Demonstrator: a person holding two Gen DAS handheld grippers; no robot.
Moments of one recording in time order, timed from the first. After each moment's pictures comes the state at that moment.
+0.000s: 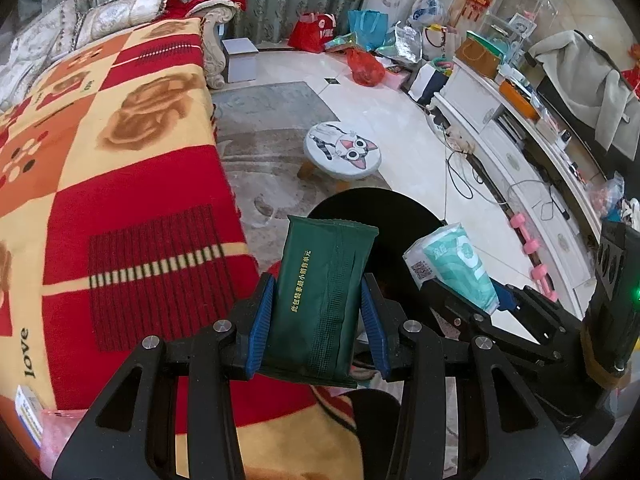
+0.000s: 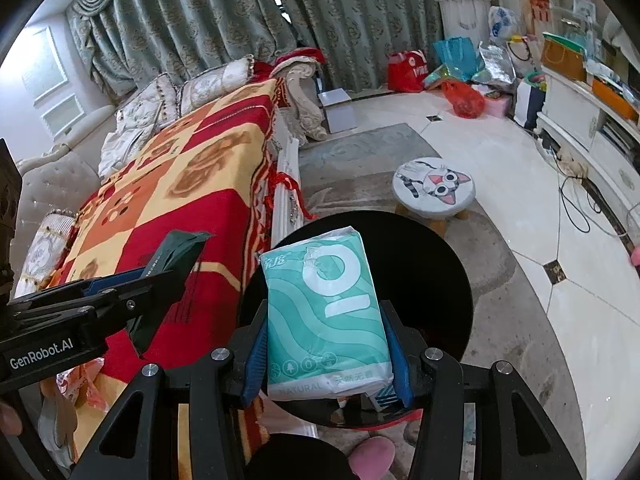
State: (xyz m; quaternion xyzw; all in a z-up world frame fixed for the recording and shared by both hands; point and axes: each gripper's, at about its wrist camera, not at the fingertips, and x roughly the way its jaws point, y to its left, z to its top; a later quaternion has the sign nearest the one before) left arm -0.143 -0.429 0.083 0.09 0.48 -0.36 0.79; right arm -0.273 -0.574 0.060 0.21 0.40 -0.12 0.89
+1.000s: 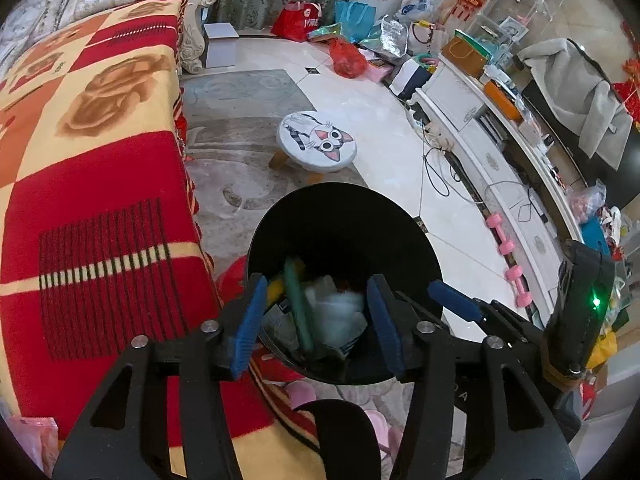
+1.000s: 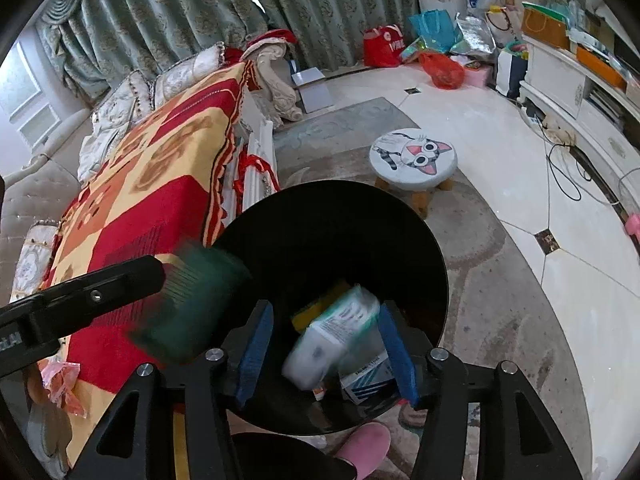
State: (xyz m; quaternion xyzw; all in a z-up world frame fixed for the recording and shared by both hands) left arm -0.138 -0.452 0.069 0.06 0.51 -0.39 0.77; right arm -0.271 -0.597 0.030 0.24 0.43 -0.14 0.86
